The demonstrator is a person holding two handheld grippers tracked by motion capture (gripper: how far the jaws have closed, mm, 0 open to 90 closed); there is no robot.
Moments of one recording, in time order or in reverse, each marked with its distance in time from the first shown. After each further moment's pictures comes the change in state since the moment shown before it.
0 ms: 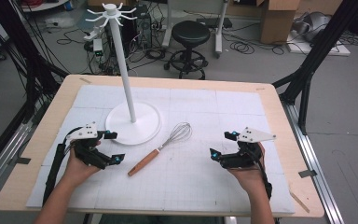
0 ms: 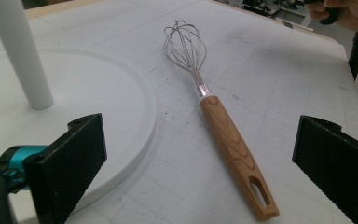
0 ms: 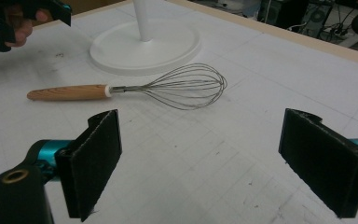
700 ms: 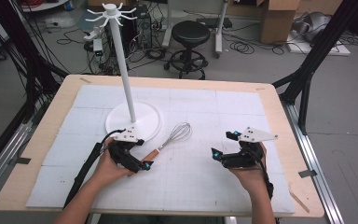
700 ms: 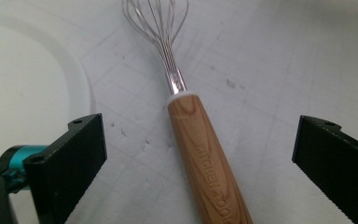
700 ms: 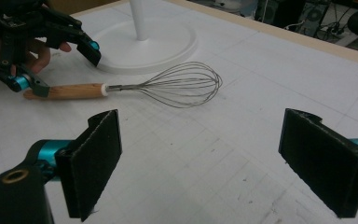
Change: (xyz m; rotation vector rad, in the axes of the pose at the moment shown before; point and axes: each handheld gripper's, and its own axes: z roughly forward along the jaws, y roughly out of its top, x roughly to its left) left arm -0.027 0.006 0.082 0.267 0.016 0.045; right arm -0.003 -0.001 -0.002 0.005 -0.014 0.003
